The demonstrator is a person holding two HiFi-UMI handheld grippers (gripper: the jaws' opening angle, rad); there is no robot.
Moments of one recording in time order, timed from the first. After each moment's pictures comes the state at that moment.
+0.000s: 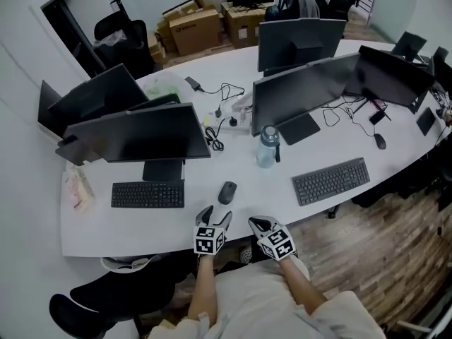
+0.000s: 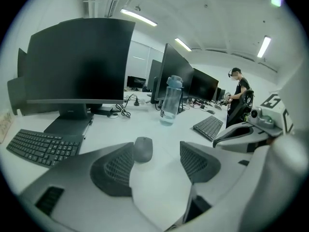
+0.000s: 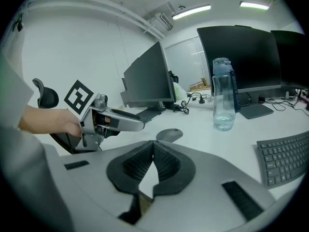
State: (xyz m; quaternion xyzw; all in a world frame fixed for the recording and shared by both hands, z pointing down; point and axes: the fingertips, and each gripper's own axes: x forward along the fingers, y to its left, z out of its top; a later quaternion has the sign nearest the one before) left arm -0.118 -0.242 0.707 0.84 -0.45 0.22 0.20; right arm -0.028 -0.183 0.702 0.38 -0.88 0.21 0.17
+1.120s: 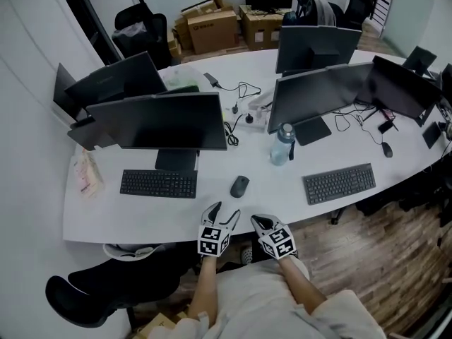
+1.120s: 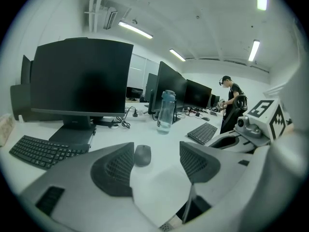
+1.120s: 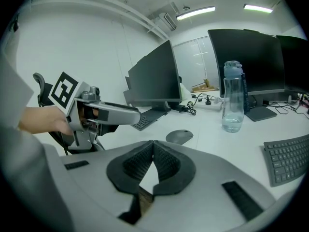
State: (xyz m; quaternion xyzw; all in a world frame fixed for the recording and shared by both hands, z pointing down) left arm -0.136 -0.212 0.667 0.87 -0.44 0.17 0.16; right arm -0.067 -0.168 0.694 0.38 -0.88 0.20 0.18
